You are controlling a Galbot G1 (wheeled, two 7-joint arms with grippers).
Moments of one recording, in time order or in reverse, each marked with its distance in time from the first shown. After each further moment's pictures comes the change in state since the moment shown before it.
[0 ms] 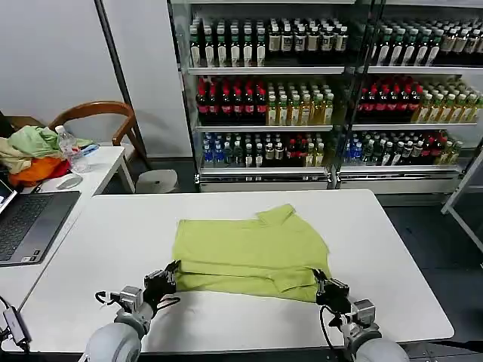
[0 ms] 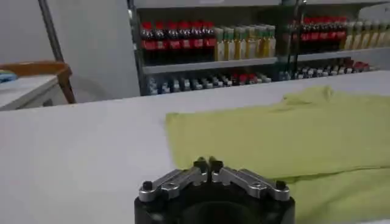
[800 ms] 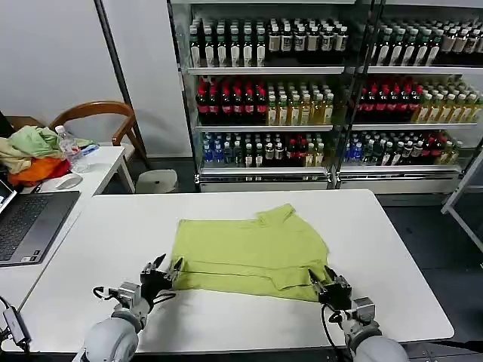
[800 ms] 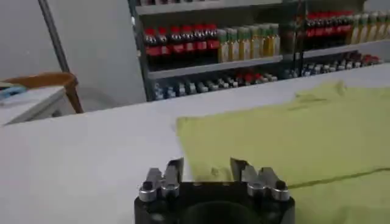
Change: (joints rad) left arm 0.039 0.023 -0.034 -0.028 0.028 -0.030 -0.011; right arm -0.069 -0.012 0.046 0.047 -0.009 0.011 0.028
